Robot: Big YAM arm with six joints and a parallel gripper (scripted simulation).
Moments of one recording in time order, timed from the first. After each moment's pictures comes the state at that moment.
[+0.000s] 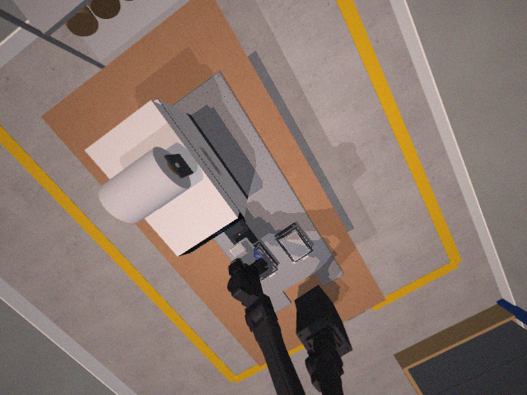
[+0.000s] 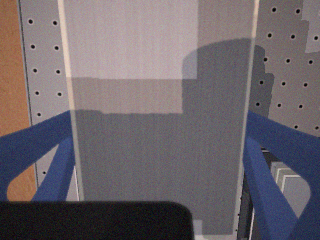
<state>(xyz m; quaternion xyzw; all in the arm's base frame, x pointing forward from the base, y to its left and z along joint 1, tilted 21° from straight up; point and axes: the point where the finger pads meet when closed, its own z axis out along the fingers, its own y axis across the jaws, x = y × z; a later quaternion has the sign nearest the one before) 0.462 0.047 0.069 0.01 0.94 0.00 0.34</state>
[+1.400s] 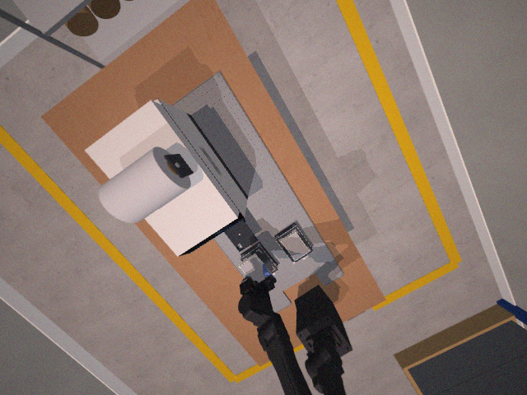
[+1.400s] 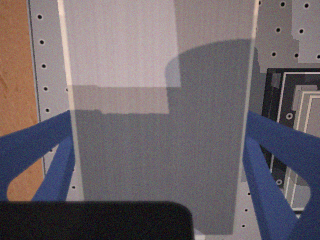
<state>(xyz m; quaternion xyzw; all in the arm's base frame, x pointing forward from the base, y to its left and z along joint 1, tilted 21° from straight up) 0.386 0.062 0.042 0.01 0.94 0.00 0.34</state>
